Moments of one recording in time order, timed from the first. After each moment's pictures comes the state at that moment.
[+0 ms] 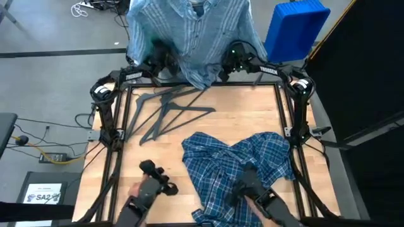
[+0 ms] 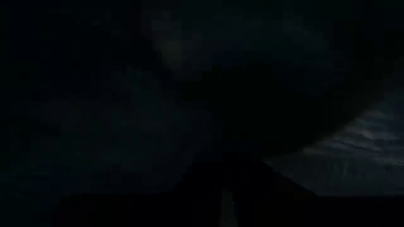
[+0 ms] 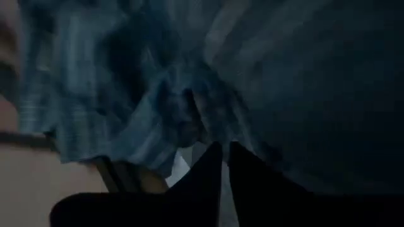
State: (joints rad) left arm 0.99 1.91 1.33 0.20 -0.24 0.68; right arm -0.92 2.03 1.50 -0.15 -0.14 -0.30
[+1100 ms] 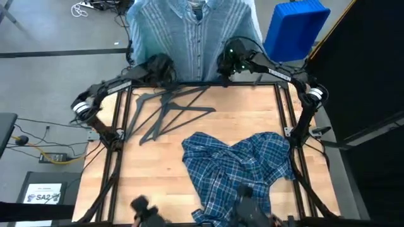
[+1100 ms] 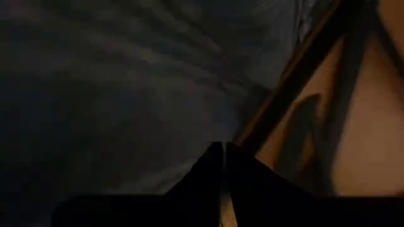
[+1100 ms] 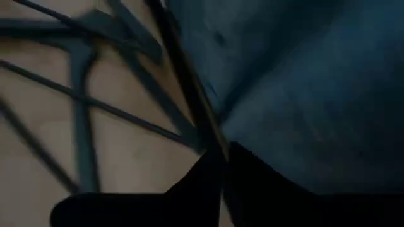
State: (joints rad) left arm 0.70 1.48 1.20 -0.54 -0.38 0.23; right arm -0.69 1.74 1.55 -0.53 -0.13 -0.36
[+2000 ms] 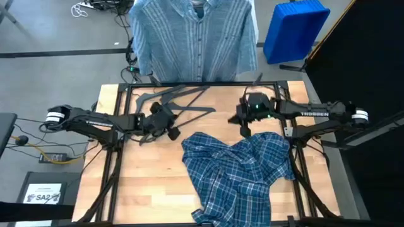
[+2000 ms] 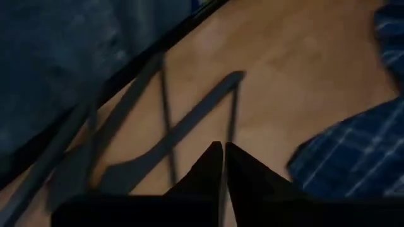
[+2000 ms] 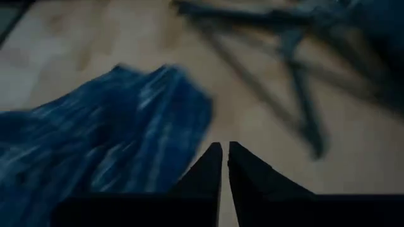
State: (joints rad) left arm 0.01 1.18 0.65 -0.04 -0.55 -0.28; right arm -0.24 1.12 0.64 -0.16 -0.22 -0.04
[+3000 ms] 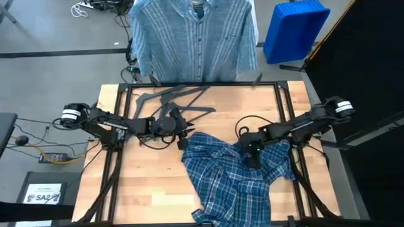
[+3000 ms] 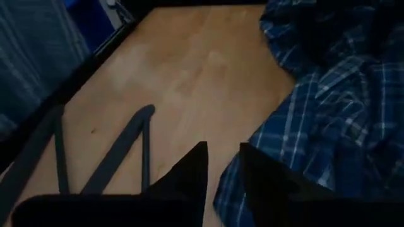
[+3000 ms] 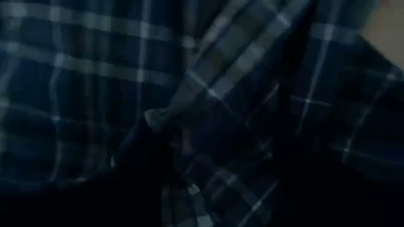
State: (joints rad) left arm 0.01 1.40 0.65 0.28 -0.31 -0.04; right arm 0.12 1.43 0.52 -0.26 -0.13 0.25
